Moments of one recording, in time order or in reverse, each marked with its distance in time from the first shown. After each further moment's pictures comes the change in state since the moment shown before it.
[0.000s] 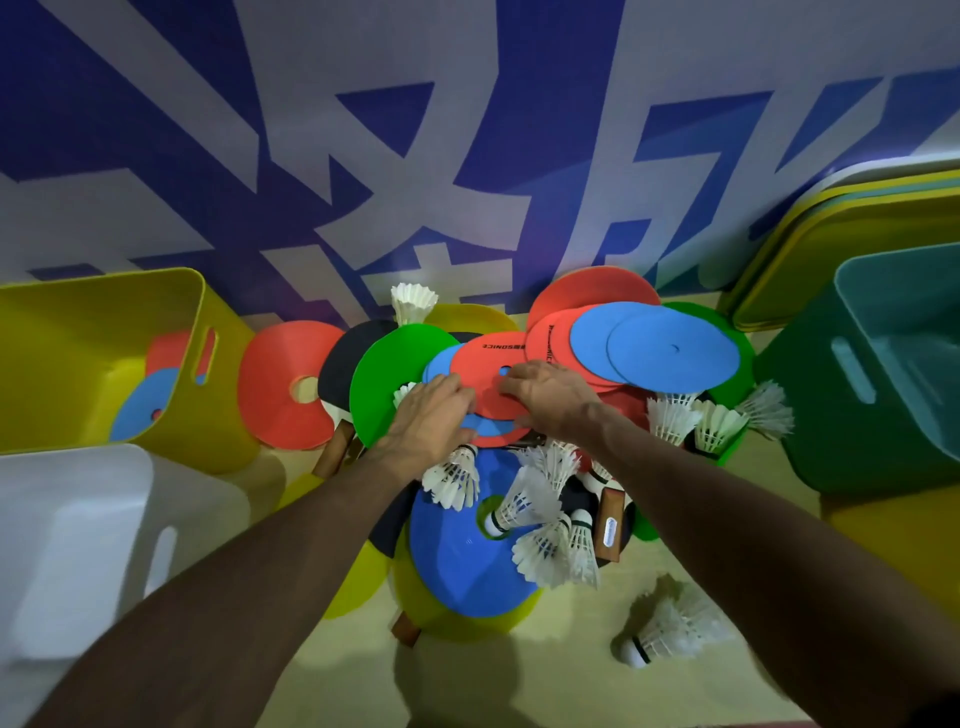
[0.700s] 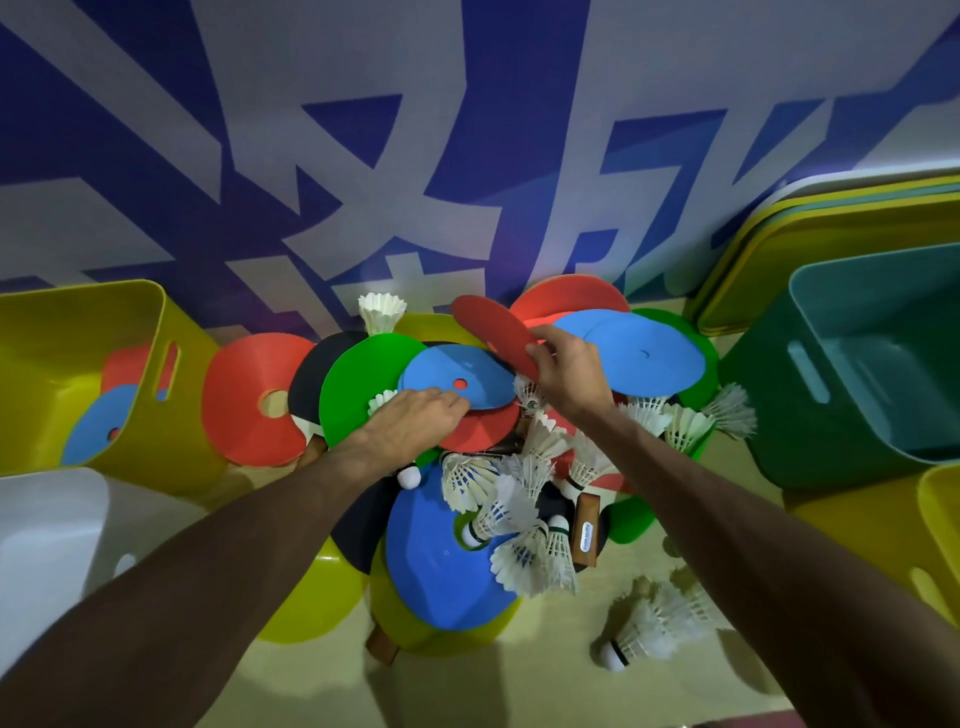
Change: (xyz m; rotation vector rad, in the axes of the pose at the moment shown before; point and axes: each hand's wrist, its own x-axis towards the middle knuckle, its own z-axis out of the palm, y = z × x) left_hand 0.007 0.000 -0.015 0.390 0.021 0.397; right_hand -0.017 0.022 -0.021 0.693 0.547 0.436
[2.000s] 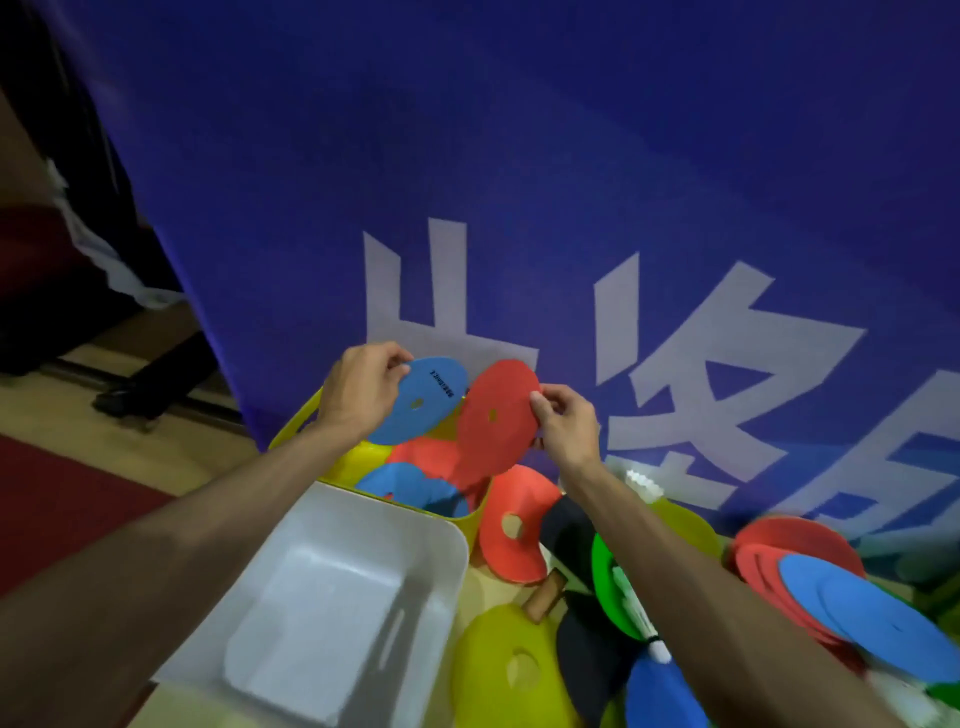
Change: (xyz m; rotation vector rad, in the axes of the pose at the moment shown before) left_hand -0.331 -0.246 -0.086 -0.576 0.771 -1.117; right_hand -0.027 -0.358 0.141 0.606 -0.083 -0.118
